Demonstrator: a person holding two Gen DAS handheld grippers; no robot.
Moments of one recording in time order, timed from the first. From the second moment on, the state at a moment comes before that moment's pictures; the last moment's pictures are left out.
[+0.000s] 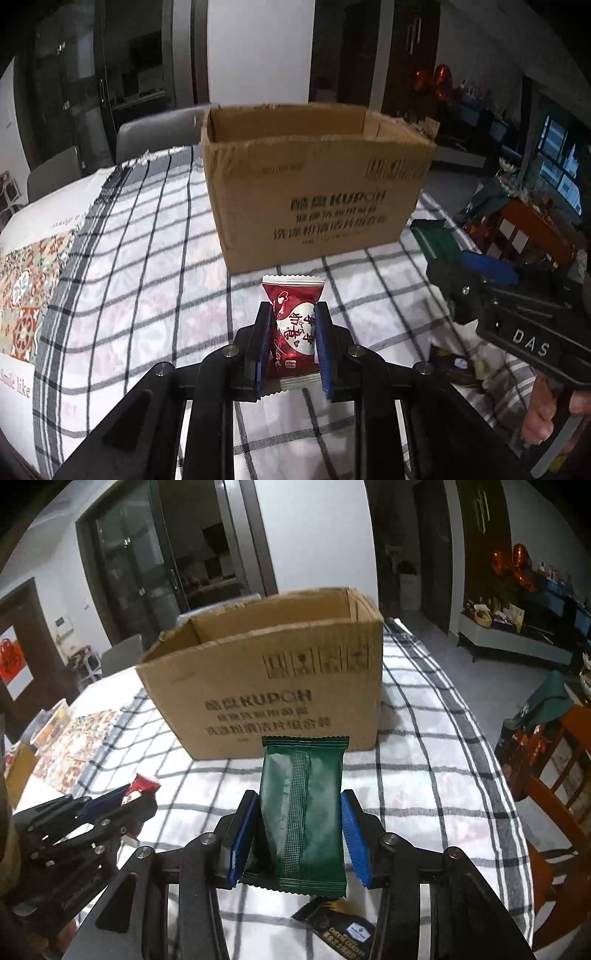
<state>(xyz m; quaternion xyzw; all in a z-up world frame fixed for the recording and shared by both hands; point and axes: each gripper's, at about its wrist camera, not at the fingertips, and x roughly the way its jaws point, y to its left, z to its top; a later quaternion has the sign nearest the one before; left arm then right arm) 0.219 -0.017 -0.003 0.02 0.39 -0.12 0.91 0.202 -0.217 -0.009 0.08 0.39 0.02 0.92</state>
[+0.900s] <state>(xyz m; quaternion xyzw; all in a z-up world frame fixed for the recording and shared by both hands) 0.268 -0.028 0.091 0.04 0.30 -0.14 0.94 0.243 -0.224 0.072 0.07 0.31 0.05 0.95</state>
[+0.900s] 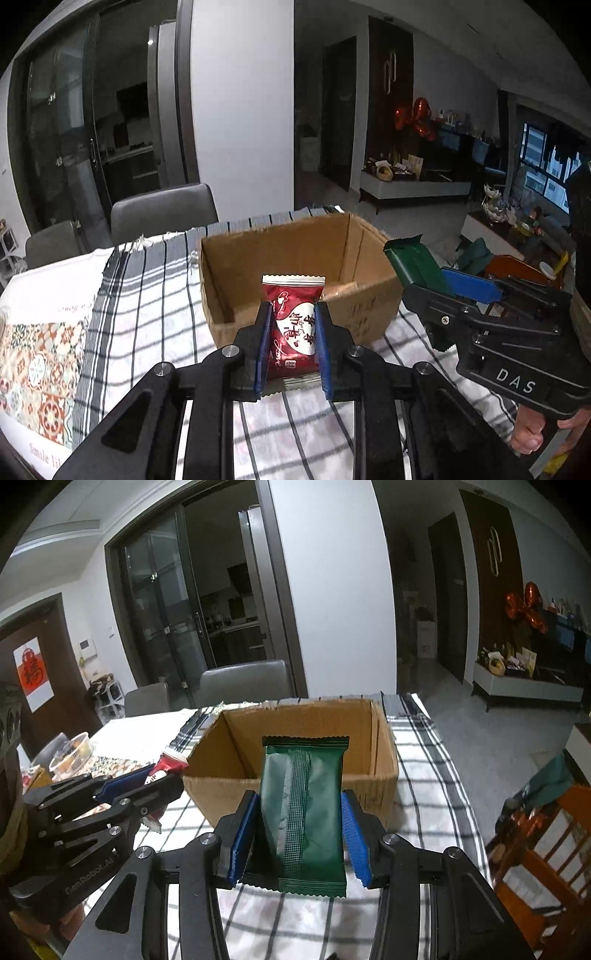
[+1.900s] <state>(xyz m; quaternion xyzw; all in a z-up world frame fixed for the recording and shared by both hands) 0.335 -0.027 0.086 0.07 0.30 -0.13 0.94 0.315 -0.237 0.066 0.02 0.31 0.01 0.95</state>
